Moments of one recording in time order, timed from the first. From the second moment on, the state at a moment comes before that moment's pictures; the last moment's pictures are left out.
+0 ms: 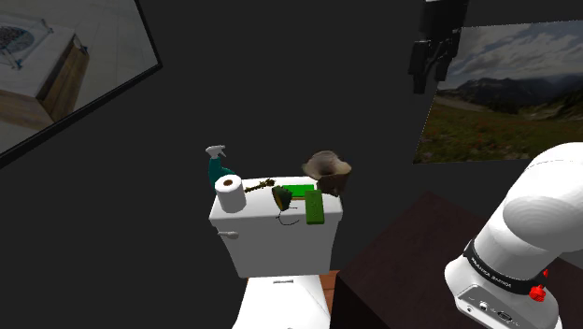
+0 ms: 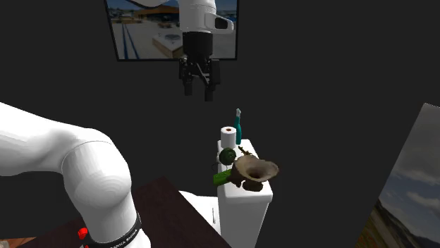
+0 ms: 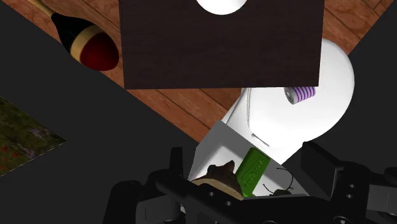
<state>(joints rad) -0.02 -0.81 -0.02 -2.33 -0.07 1.43 -0.05</state>
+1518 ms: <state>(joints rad) 0.04 -0.25 0.16 -2.41 -0.06 2.11 0.16</state>
